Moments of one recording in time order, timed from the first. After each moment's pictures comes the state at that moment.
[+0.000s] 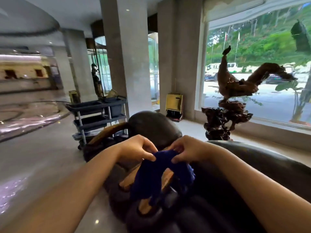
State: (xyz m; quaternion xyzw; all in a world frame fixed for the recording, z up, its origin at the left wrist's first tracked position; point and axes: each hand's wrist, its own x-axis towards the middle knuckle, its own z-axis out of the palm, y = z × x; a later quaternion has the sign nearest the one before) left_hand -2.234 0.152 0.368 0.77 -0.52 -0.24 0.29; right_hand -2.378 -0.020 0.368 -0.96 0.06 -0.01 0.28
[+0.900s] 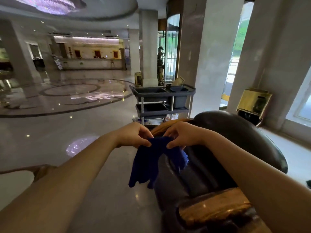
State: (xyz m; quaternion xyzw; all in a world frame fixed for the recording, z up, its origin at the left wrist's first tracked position) left_hand -1.784 0.282 0.338 0.87 -0.33 -0.16 0.34; right_hand -1.826 0.064 0.345 -0.94 -0.15 0.09 0.29
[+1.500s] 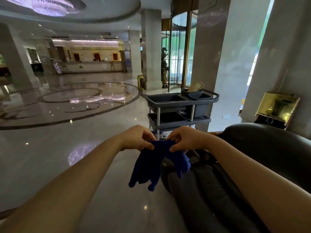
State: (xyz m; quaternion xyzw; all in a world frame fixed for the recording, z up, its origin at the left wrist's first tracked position) left_hand -1.407 0.423 0.348 0.87 -0.32 -0.16 0.33; right_hand -1.443 0.204 0.341 -0.94 -0.14 0.08 0.31
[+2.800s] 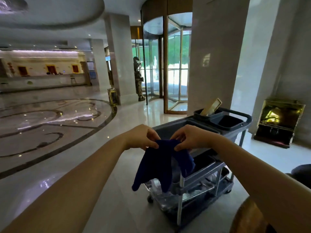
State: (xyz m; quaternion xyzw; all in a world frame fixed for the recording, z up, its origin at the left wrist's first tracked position) left_hand -0.529 0.415 0.376 0.84 -0.42 -0.18 0.30; right_hand -0.622 0.219 0.367 -0.95 -0.02 0.02 0.32
